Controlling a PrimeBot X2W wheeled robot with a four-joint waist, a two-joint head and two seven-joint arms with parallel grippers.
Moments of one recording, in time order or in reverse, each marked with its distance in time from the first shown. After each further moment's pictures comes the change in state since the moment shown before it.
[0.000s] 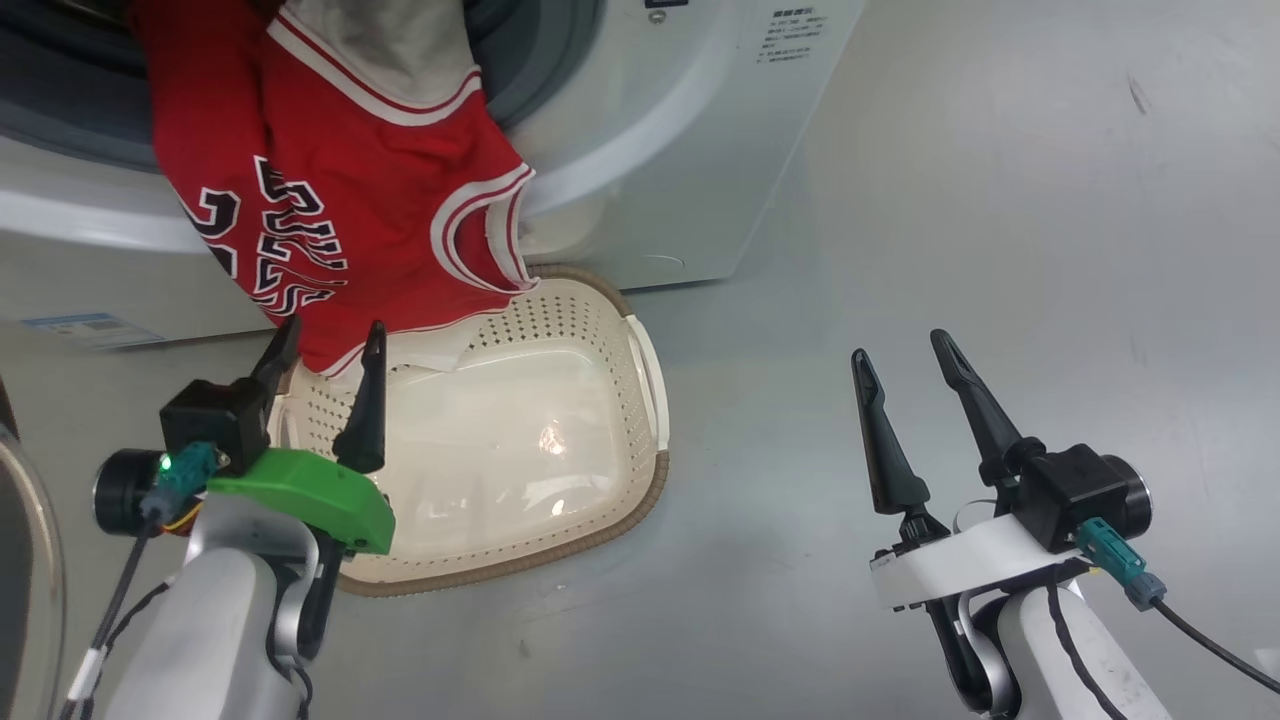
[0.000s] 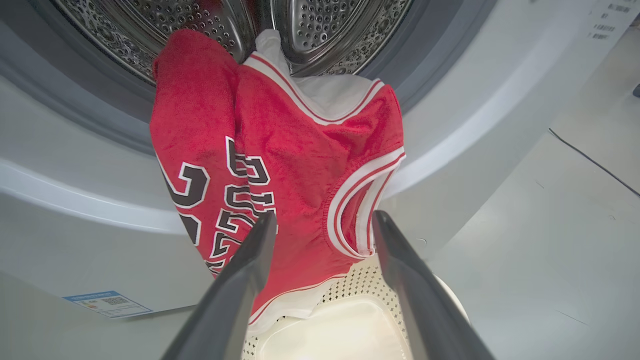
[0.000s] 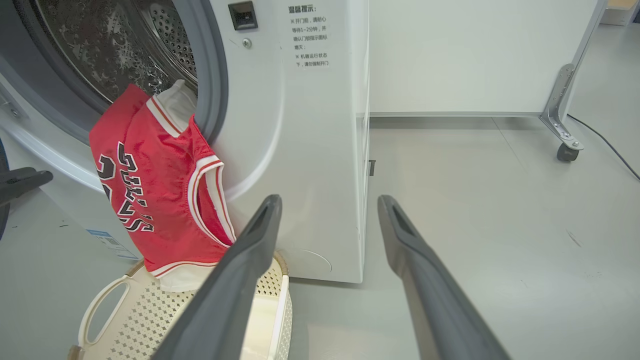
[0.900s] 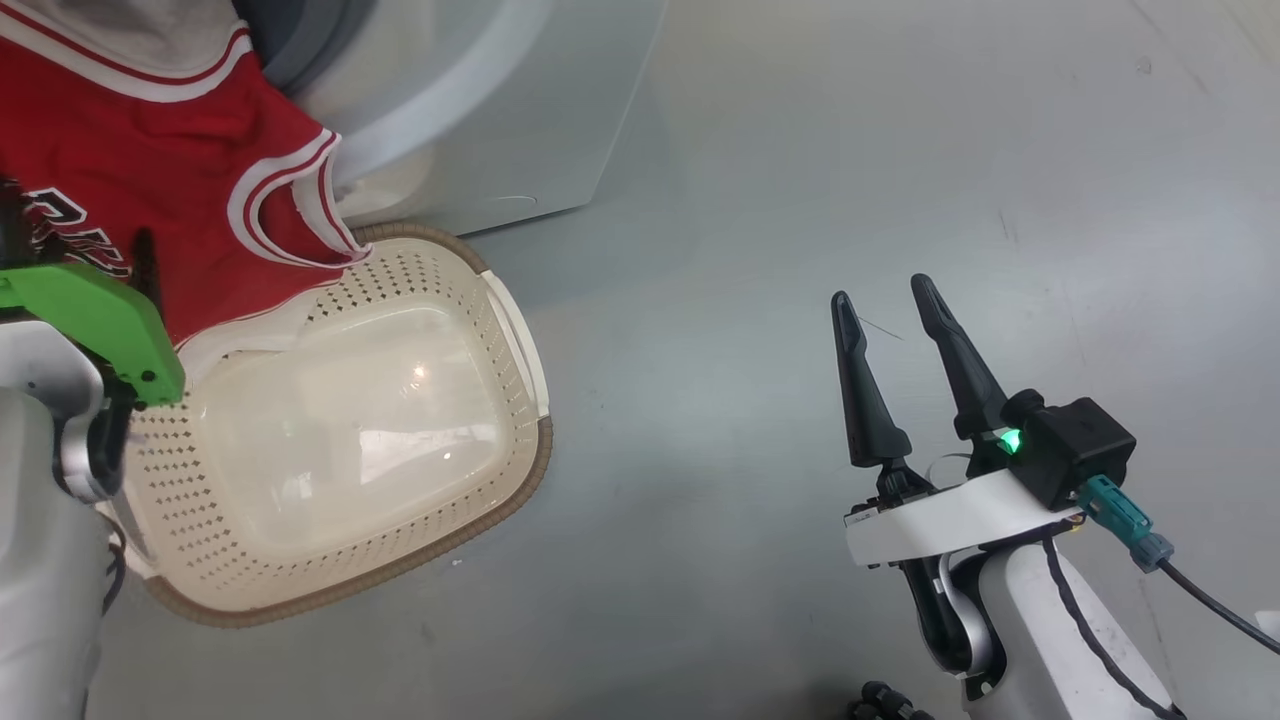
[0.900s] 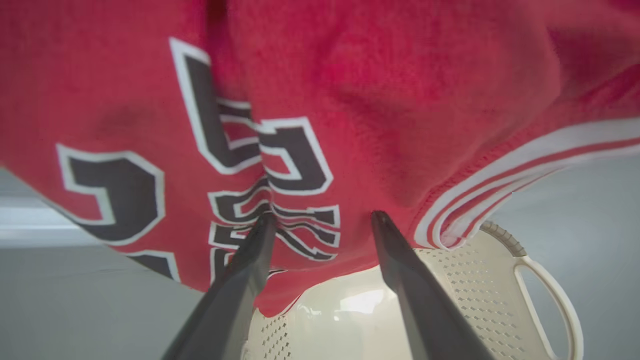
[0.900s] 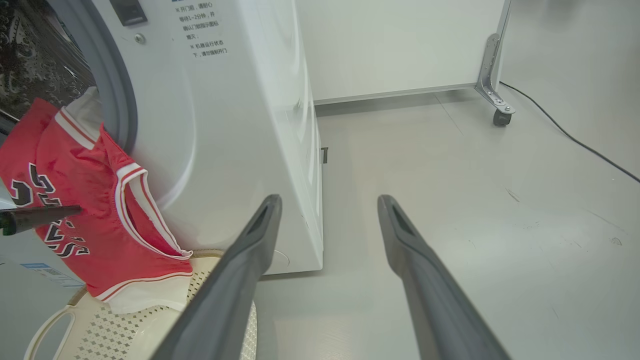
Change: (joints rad) left arm -0.351 0.150 0.109 0.363 -0.050 0.014 0.324; right arm -0.081 0.003 0.062 -0.035 0.118 -0.038 0.000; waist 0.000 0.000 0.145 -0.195
